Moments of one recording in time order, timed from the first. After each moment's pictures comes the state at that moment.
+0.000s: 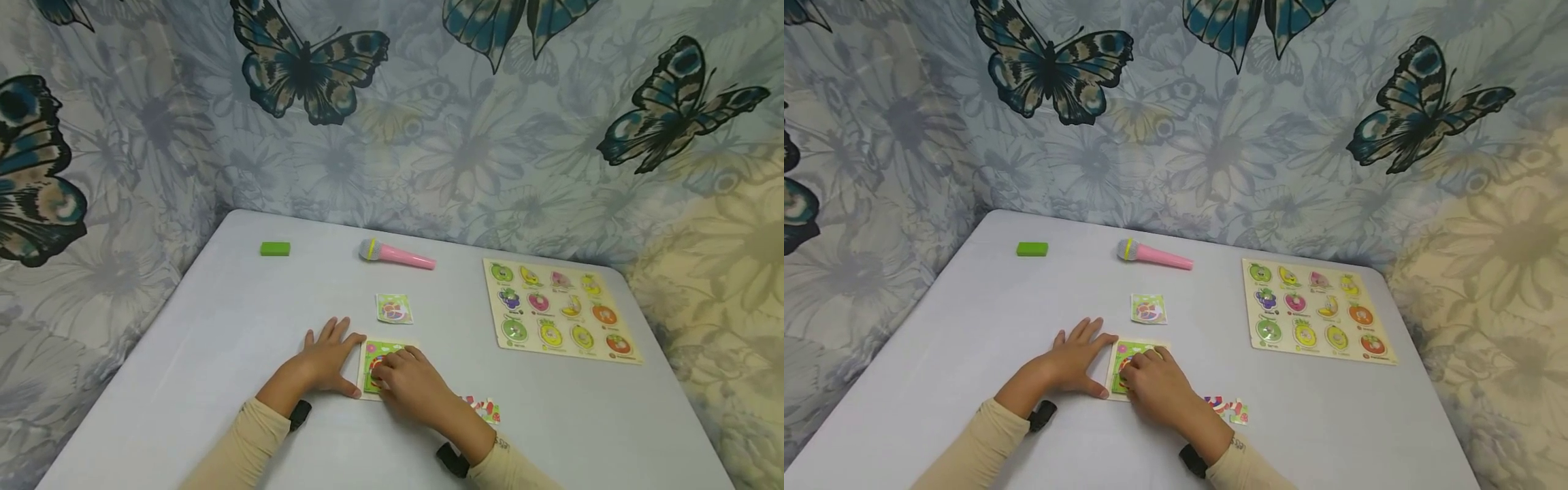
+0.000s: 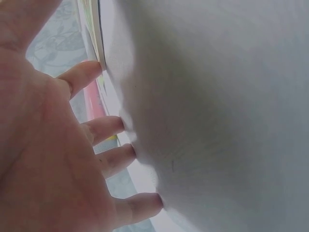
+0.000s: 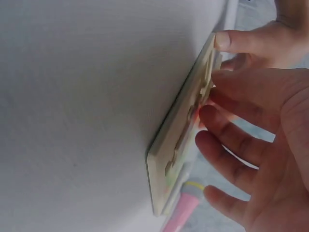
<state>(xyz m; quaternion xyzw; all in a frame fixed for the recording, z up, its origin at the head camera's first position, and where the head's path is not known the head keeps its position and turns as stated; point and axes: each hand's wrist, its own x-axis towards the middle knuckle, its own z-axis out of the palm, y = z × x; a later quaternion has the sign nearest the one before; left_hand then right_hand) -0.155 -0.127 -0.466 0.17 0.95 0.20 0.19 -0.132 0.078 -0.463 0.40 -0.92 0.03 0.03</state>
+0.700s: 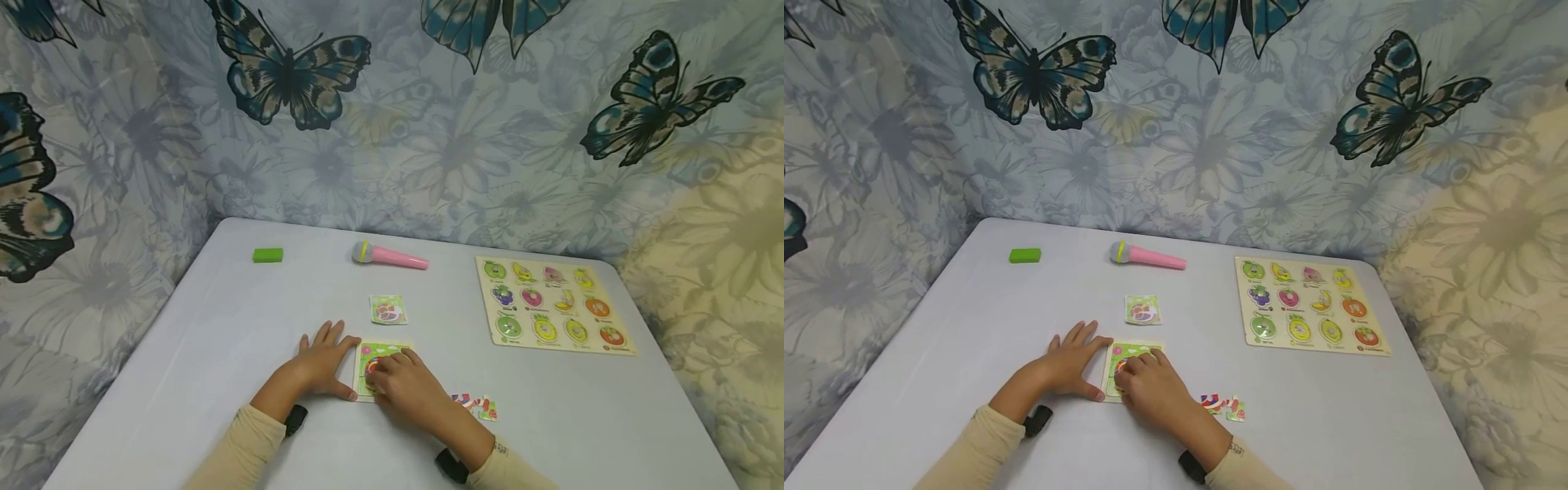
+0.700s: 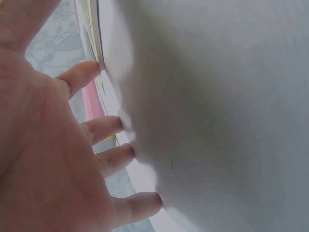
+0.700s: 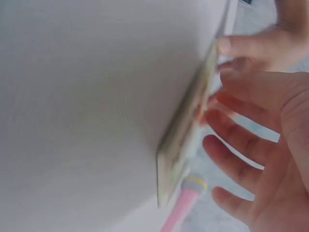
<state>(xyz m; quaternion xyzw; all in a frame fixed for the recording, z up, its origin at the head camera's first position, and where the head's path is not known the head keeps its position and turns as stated) -0.155 -0.126 -0.467 0.16 0.95 0.19 0.19 -0.125 0.084 -0.466 0.40 -0.92 0.02 0.05</state>
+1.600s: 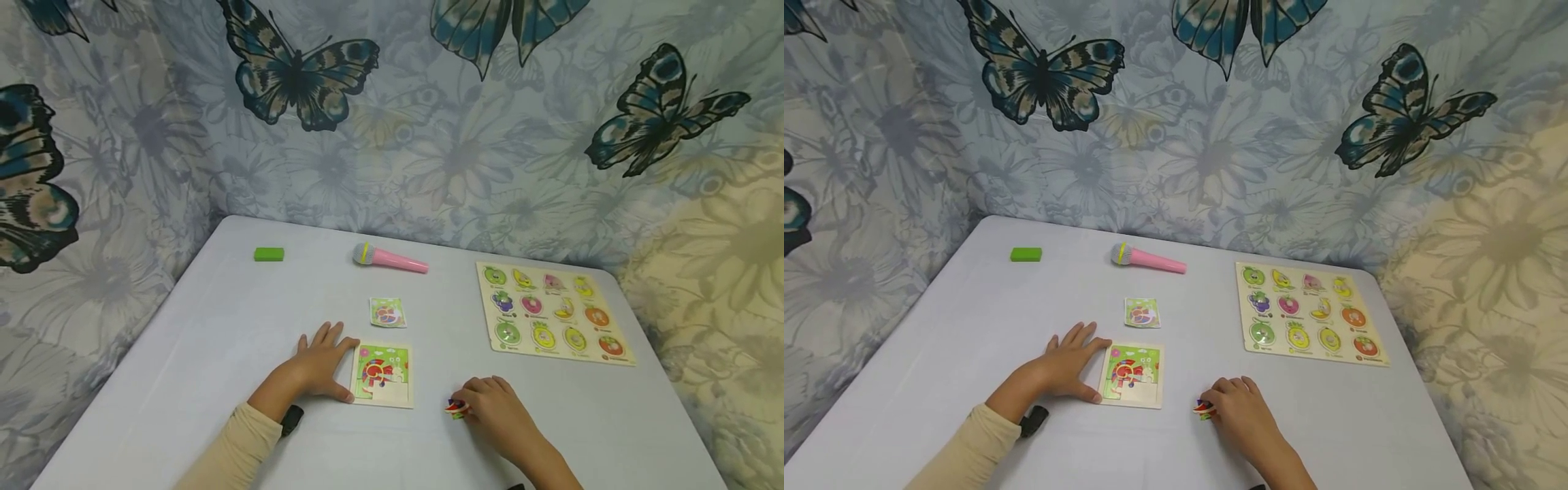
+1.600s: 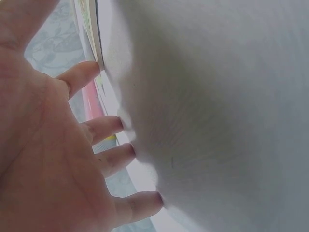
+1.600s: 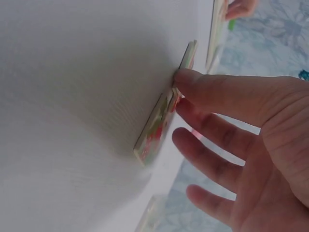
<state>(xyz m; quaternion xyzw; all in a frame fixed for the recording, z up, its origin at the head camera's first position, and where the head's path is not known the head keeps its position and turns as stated) -0.157 -0.127 -0.472 0.16 0.95 0.19 0.19 -0.102 0.201 -0.463 0.27 -0.96 0.05 0.04</state>
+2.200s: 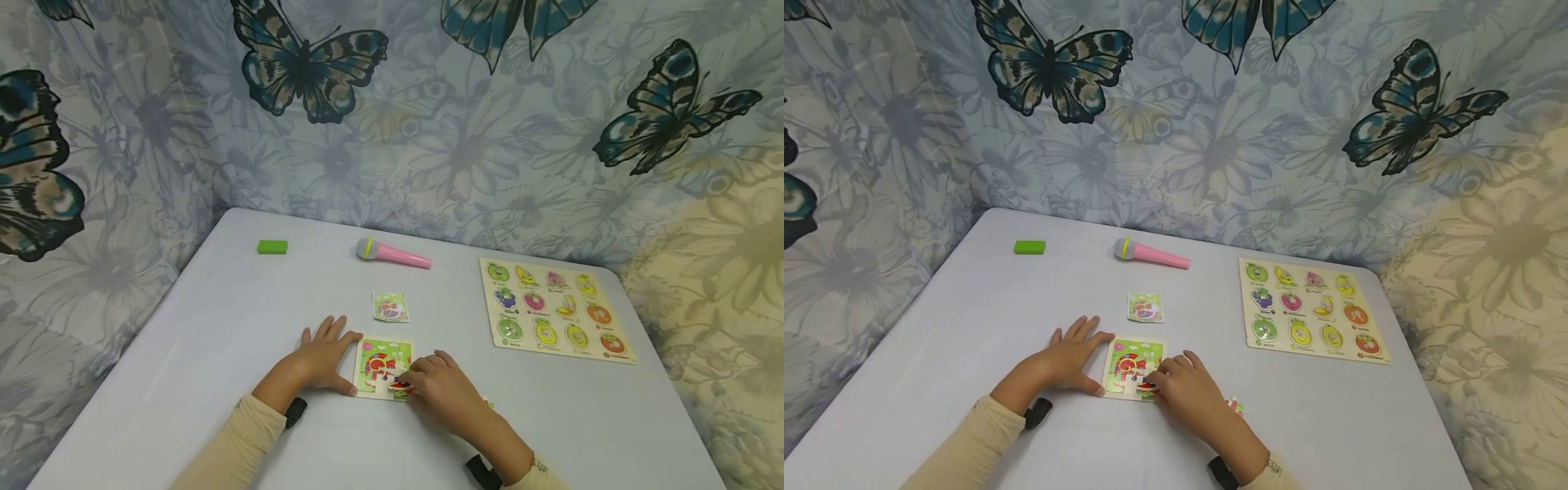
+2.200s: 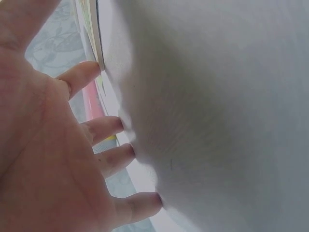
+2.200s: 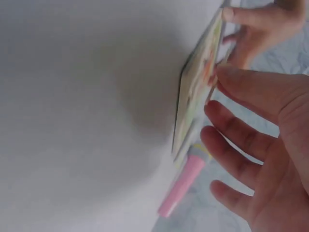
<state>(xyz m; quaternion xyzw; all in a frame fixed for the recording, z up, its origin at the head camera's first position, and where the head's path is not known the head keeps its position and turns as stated) -0.157 -0.128 -0.472 0.16 0.95 0.19 0.19 -0.119 0.127 -0.455 0.37 -0.93 0.03 0.05</state>
